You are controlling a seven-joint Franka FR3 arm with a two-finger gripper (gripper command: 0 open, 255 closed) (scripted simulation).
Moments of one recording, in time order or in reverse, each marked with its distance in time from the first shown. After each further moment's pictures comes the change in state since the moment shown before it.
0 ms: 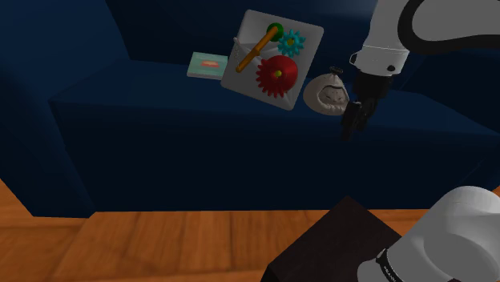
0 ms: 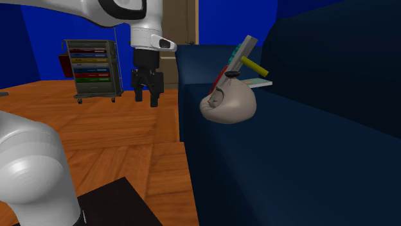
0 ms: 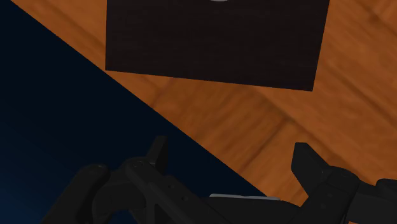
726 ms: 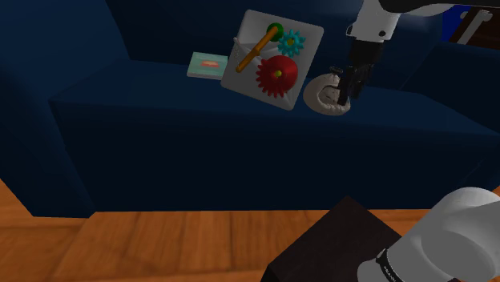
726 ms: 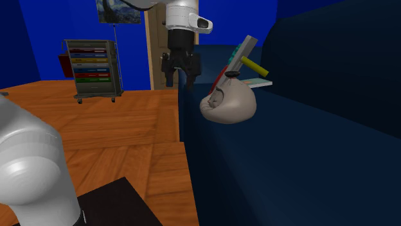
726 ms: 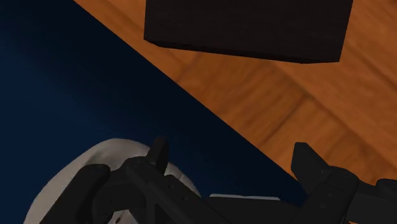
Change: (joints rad) arm -0.045 0.263 -0.113 0.307 -0.081 -0.028 -0.145
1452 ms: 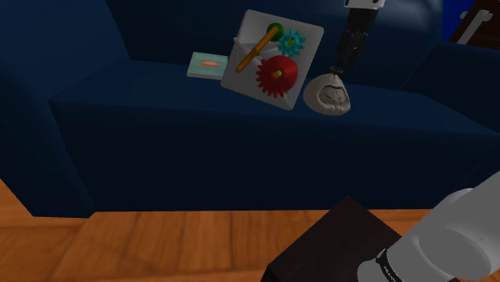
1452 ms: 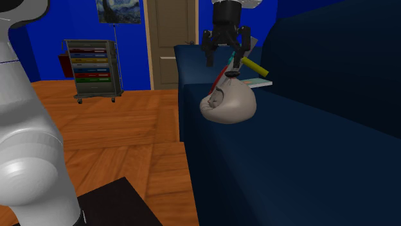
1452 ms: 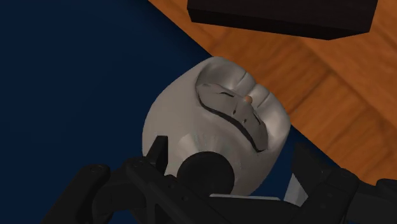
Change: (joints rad) arm -0.040 0.363 -0.116 0.507 -0.012 -0.120 -0.188
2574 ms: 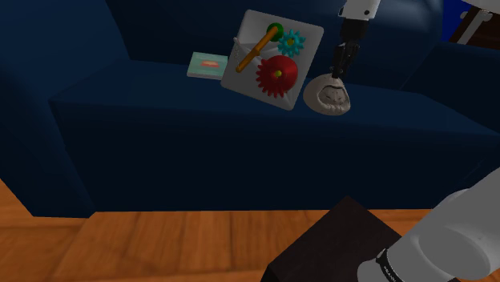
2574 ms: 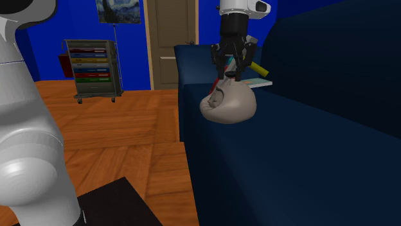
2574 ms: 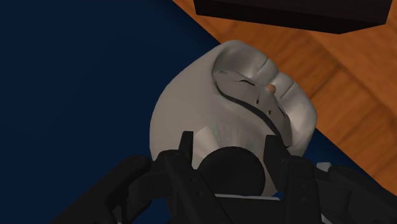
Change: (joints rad) arm -0.009 0.035 -0.014 -0.036 0.004 0.077 -0.023
